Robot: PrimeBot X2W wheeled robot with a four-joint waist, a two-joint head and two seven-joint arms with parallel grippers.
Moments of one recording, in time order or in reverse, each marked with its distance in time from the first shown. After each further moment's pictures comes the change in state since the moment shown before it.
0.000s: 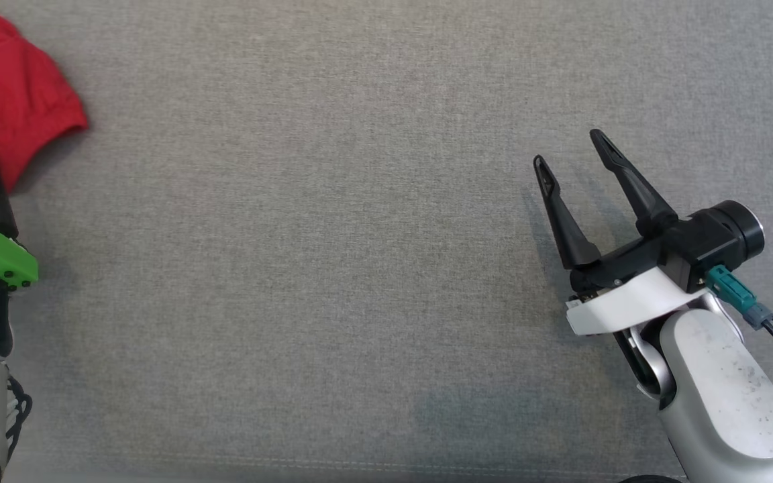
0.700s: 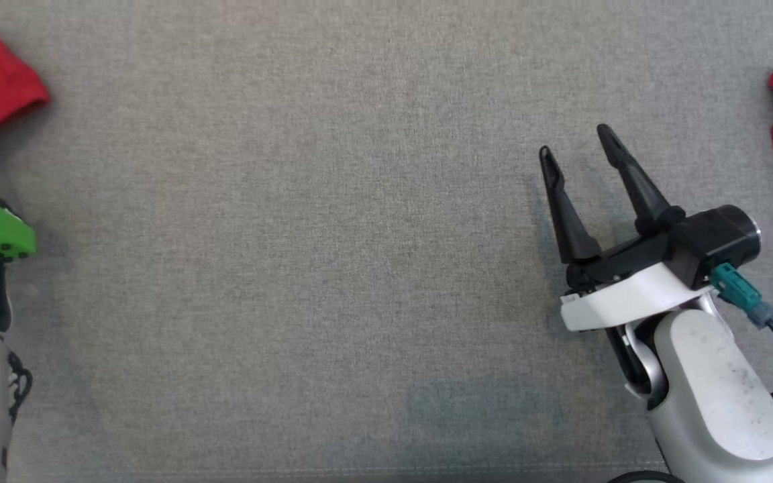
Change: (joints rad) left arm -0.045 -0.016 0.046 -0.038 0.066 0.005 -0.016; right arm 0.007 0.044 -0.043 -0.010 0.021 0.000 0.000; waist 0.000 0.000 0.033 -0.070
